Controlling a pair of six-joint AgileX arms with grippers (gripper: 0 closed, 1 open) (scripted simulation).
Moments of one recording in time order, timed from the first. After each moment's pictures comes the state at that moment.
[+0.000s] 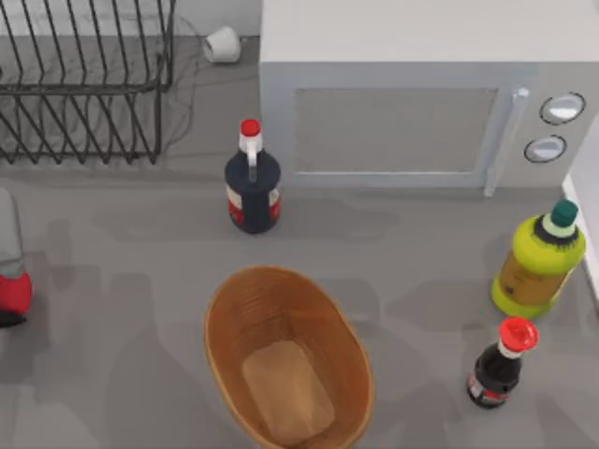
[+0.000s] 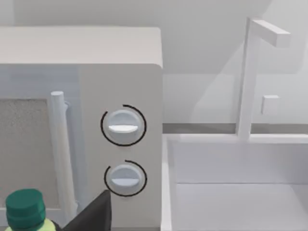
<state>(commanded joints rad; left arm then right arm) 0.27 1.88 0.94 -0.48 0.43 1.58 0.00 0.00 0.00 0.00 0.00 0.00</state>
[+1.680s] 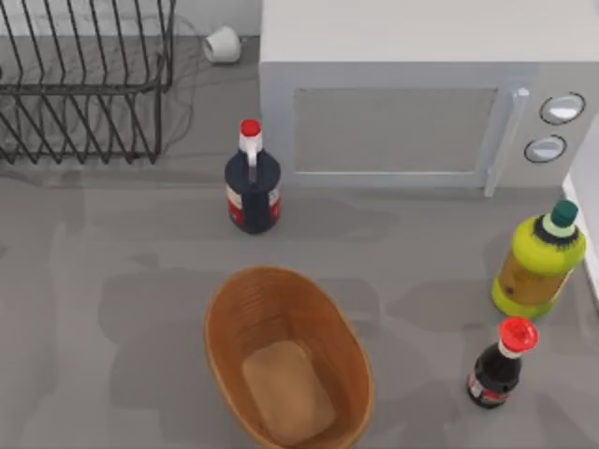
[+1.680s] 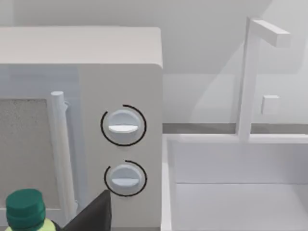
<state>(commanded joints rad) 0.28 1.64 1.34 -1.15 0.42 1.56 0.00 0.00 0.00 0.00 0.00 0.00</state>
